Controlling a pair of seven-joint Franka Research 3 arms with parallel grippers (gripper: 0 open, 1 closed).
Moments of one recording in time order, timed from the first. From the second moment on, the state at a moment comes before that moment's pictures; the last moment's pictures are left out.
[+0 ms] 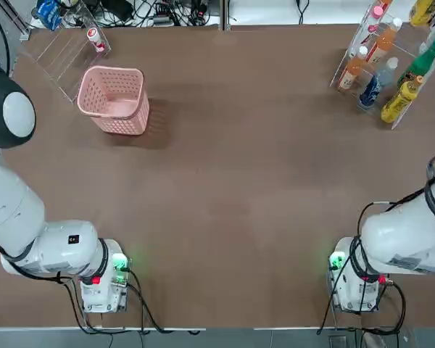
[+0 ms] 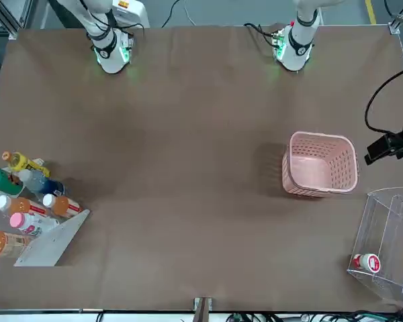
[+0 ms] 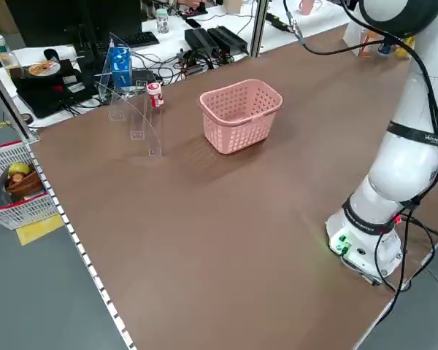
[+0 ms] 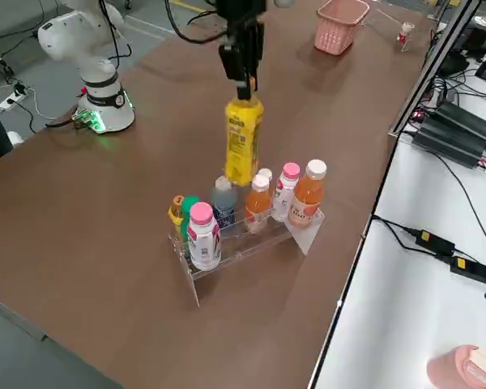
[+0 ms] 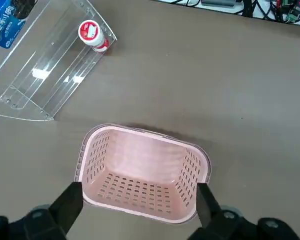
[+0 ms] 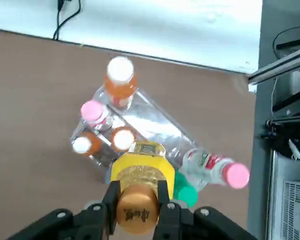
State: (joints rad) left arm 0.08 0.26 -0.12 -1.24 0.02 1.56 -0.17; right arm -0.19 0.32 -0.16 -1.07 0.01 1.66 -0.46
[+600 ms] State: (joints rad) left arm 0.08 0.26 -0.12 -1.23 0.02 1.56 -0.16; right arm -0.25 0.40 -0.14 -1.05 0.06 1.72 -0.56
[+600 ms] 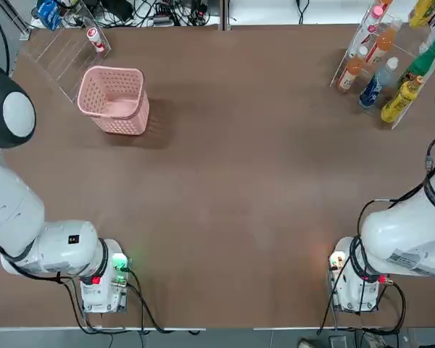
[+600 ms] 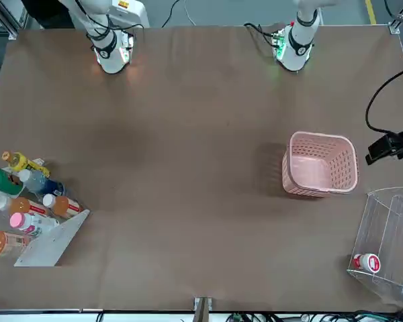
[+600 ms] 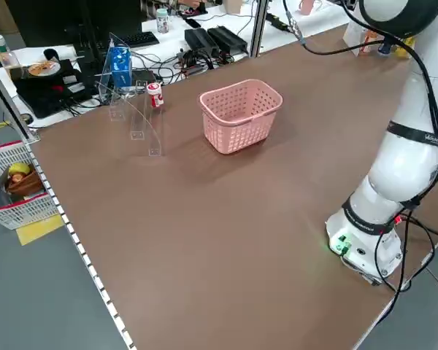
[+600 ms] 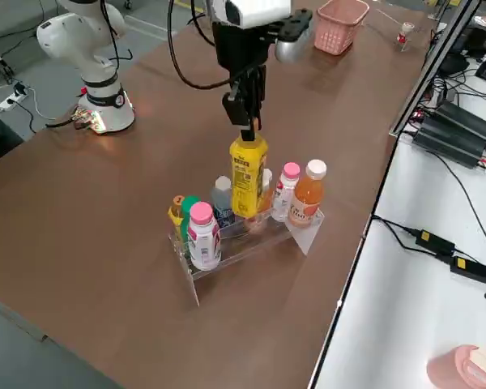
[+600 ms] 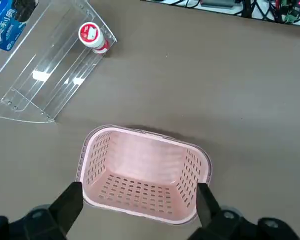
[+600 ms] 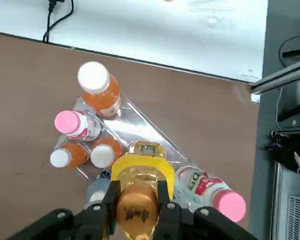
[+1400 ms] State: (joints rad) left arm 0.08 0.26 -0.11 -1.23 0.02 1.56 -0.16; right arm -0.26 0.43 -0.15 -1.08 0.11 1.77 -0.42
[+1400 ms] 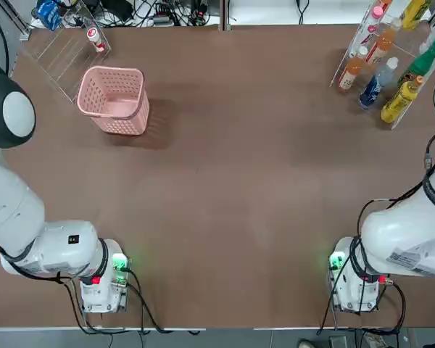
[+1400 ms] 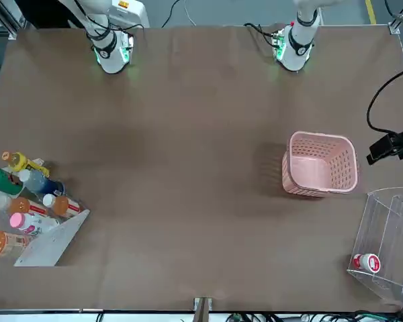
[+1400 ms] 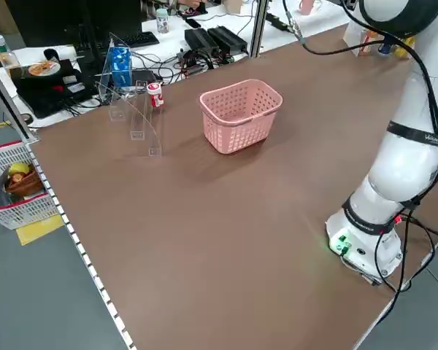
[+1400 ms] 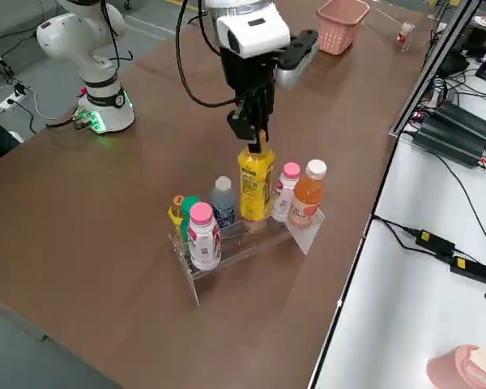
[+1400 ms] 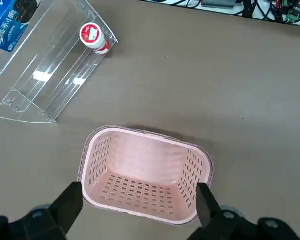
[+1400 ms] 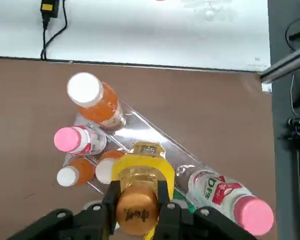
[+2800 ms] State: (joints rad) left arm 0.08 0.26 -0.11 -1.23 0.02 1.56 -0.16; right arm -0.30 0.49 -0.16 -1.07 0.11 1.80 -0.28
